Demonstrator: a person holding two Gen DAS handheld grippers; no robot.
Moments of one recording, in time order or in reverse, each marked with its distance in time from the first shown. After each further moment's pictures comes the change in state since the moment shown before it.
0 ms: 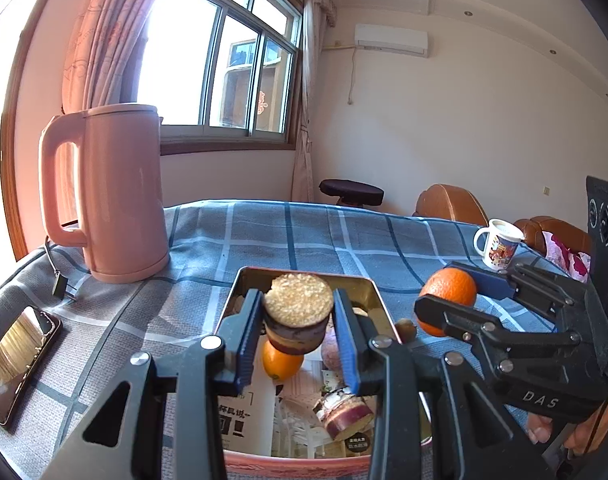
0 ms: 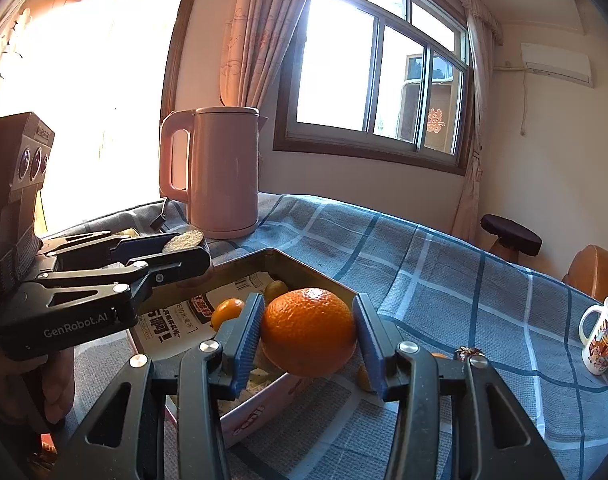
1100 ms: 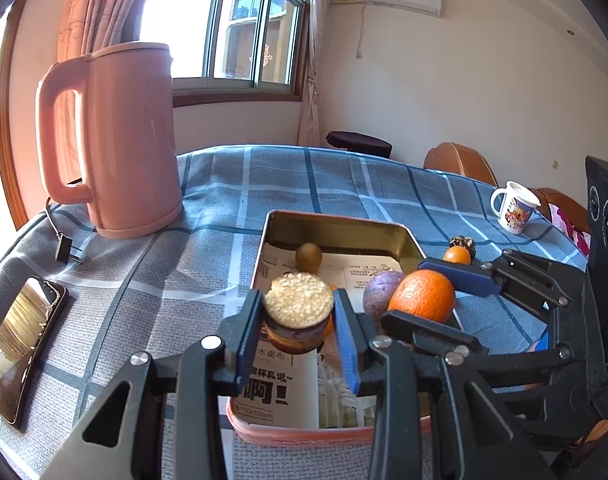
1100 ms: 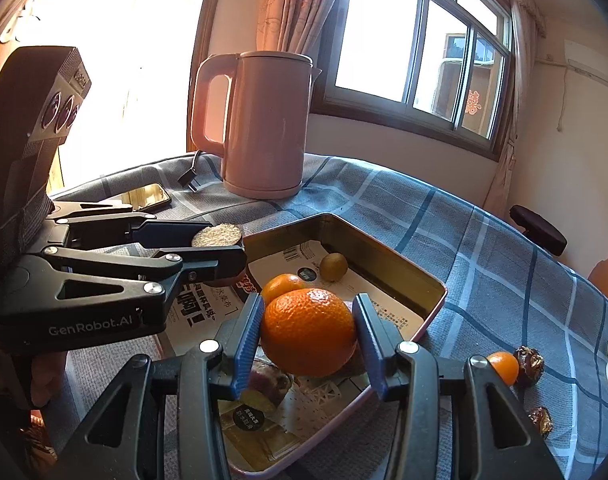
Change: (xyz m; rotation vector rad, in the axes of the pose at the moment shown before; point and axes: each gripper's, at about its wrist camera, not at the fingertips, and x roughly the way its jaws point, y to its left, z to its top) left arm 0.021 0.029 -0.011 -0.003 0.196 0.003; right arm 0.048 0.046 -0.005 -0.085 0.142 0.085
